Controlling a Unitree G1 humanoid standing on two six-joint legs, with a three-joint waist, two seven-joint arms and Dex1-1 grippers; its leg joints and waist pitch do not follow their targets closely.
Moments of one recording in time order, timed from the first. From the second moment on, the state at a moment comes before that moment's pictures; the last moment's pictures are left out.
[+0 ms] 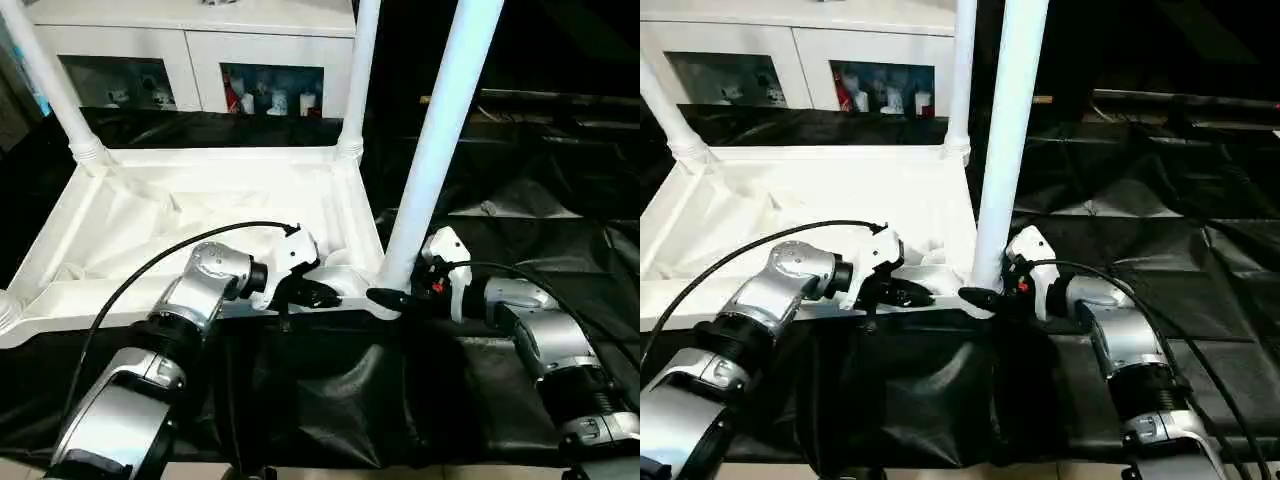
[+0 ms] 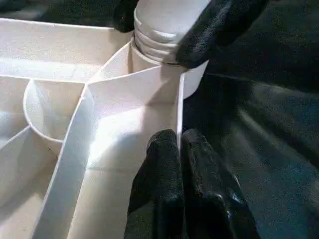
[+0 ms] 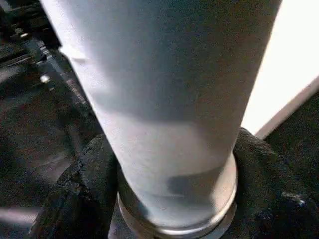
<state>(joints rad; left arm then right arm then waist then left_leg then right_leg) -0.72 0.23 -0.25 0.78 0.06 0.06 -1.17 -0.47 -0.32 0.08 0.51 0.15 0.22 0.96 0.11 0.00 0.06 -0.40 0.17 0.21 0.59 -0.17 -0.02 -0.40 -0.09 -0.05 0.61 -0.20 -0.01</state>
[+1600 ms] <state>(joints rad) -0.72 0.25 -0.23 0.78 0.05 0.07 -1.24 -0.46 -0.35 0.08 0.53 0.16 0.15 1.03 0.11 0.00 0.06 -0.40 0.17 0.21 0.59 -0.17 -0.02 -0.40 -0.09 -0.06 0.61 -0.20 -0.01</state>
